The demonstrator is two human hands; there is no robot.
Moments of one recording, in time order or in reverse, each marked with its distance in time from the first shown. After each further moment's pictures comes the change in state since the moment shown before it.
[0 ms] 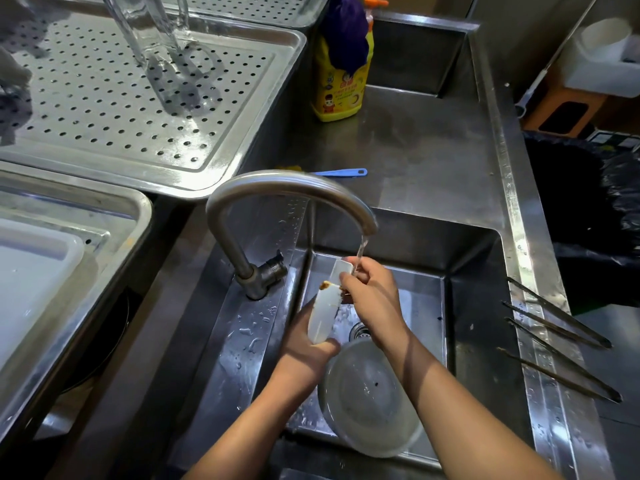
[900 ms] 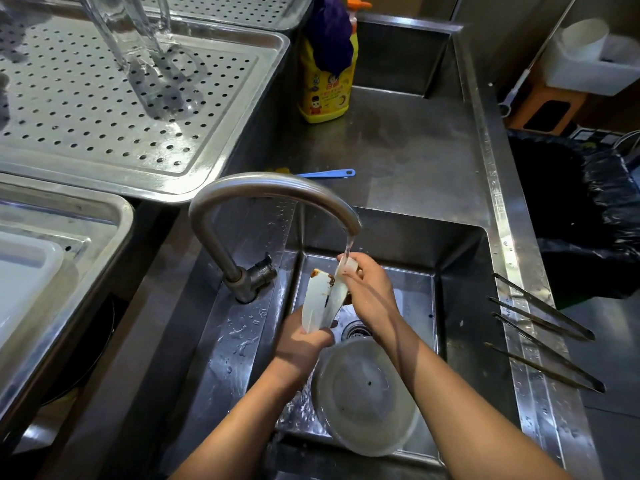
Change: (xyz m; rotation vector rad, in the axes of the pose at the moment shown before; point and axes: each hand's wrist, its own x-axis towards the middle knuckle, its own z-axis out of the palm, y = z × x) left_hand 0.014 0.004 0.007 -0.133 -0.119 -0.018; right_hand -0.003 -0.016 -0.014 -0.142 -0.031 -0.047
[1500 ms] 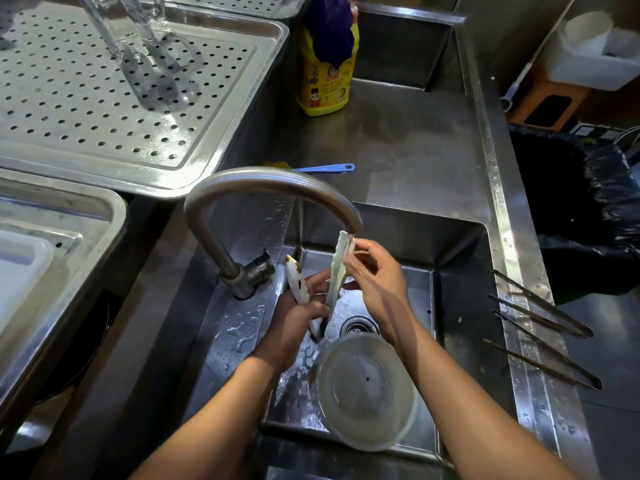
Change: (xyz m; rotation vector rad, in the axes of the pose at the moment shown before) left_hand 0.040 -0.010 -0.017 -0.113 -0.154 0.085; right_hand 0.001 -0.002 -0.012 0.183 -0.006 -0.123
